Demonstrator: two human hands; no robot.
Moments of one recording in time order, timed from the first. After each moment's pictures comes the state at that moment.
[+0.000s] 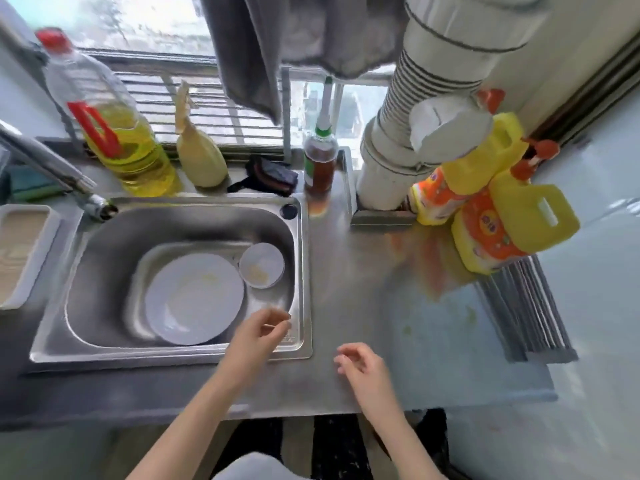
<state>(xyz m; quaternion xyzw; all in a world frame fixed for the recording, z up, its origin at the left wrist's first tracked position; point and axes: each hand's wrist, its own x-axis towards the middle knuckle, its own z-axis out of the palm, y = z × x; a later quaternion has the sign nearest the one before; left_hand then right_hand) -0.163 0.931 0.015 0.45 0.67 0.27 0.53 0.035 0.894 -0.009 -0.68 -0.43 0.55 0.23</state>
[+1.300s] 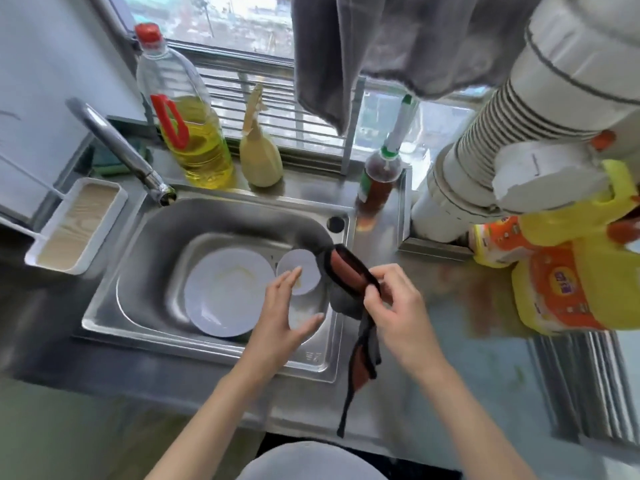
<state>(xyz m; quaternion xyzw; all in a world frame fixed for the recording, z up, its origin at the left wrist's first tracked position) -0.173 0.965 0.029 0.52 0.68 0.33 0.40 0.005 1.025 0.073 -0.52 -0.67 0.44 0.31</state>
